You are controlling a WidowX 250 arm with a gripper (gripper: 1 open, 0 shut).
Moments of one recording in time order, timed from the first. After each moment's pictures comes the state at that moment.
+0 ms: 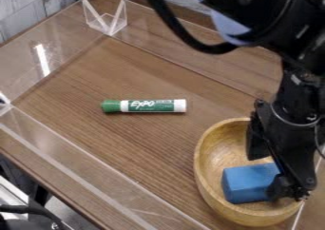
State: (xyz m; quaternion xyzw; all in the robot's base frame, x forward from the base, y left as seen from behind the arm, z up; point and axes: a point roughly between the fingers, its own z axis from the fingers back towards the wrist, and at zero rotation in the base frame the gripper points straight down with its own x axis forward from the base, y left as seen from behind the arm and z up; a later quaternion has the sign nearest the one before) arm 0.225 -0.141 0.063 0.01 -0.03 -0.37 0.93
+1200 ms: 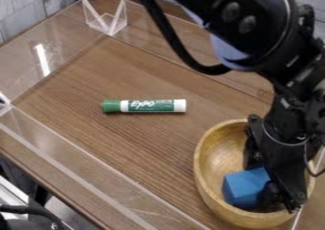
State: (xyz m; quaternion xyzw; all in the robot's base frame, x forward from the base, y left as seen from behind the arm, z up) arm 0.224 -0.139 0.041 0.02 -0.04 -0.36 0.93
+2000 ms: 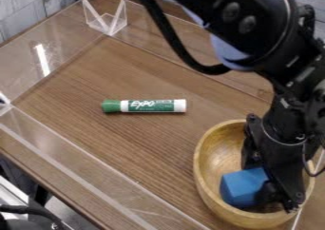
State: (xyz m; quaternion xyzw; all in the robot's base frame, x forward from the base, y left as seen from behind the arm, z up) arm 0.224 -0.135 0.040 0.02 -0.03 -0.36 0.93
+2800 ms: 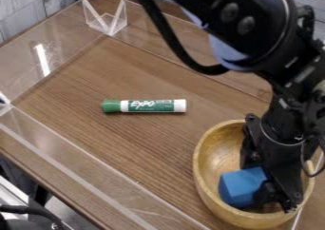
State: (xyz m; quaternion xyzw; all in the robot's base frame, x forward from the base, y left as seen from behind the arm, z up) arm 0.224 -0.132 0.040 0.03 -0.03 -0.35 0.93
